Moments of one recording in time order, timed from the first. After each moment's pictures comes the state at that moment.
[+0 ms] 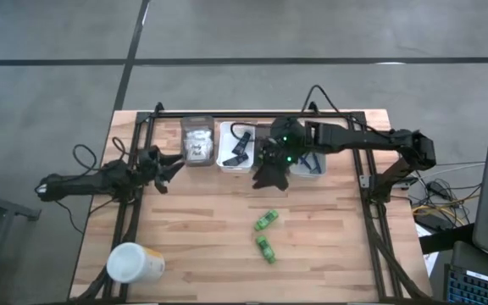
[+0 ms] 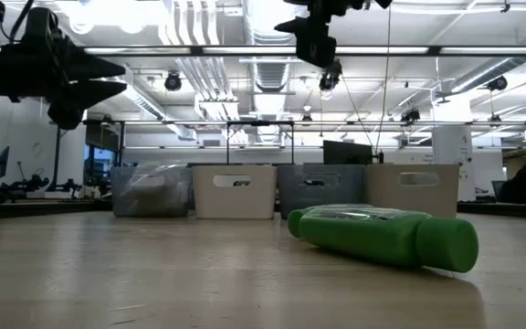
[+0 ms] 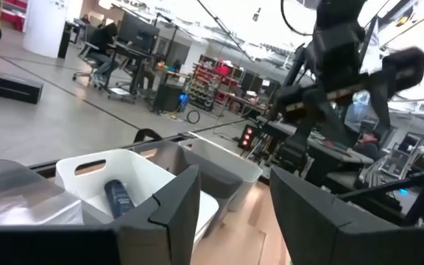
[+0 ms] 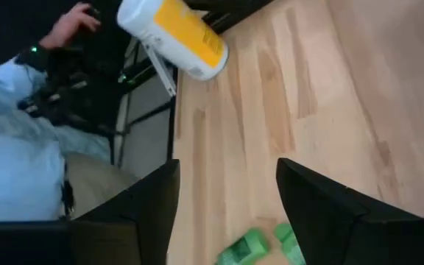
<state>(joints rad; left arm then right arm) 0.02 0.00 0.01 0.11 -0.36 -0.34 -0.16 1.56 1.38 -0.47 -0.60 0.49</state>
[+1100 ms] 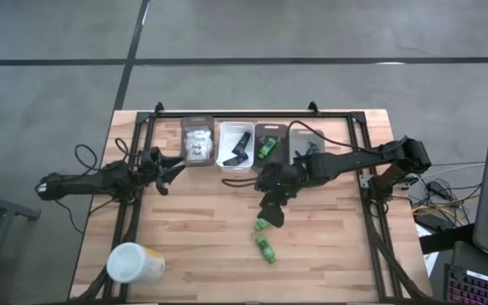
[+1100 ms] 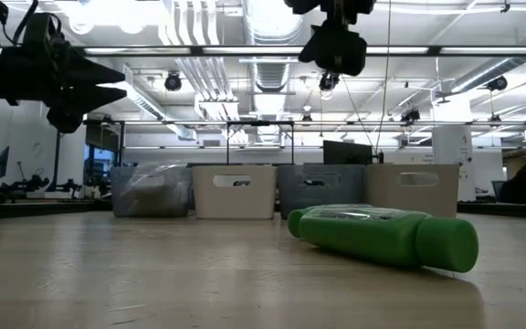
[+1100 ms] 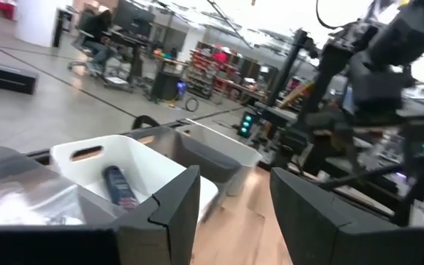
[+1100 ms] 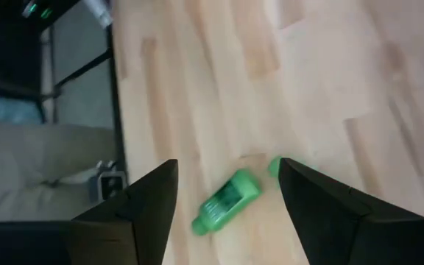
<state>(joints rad) 0.00 0.00 0.01 0.07 -0.35 -0.34 0.12 1.64 1.38 -0.61 -0.27 0.59</state>
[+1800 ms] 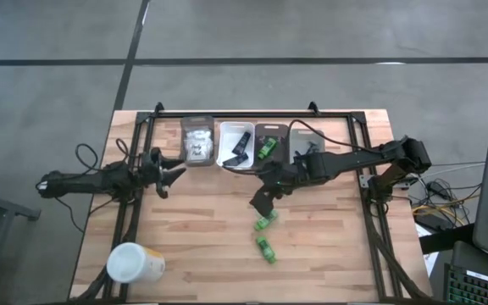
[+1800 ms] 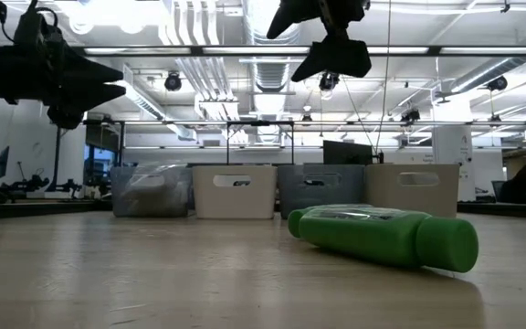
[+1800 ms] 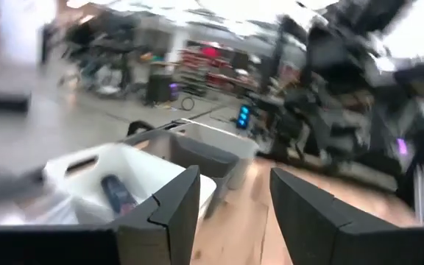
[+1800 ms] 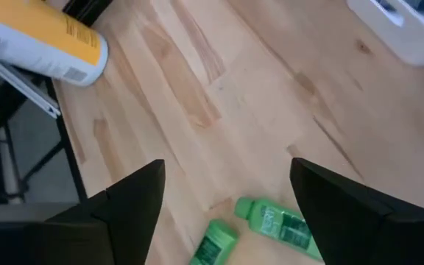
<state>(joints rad) -0.03 0.02 0.01 0.06 -0.34 -0.23 0.11 1.64 1.38 -0.59 -0.02 0.84</state>
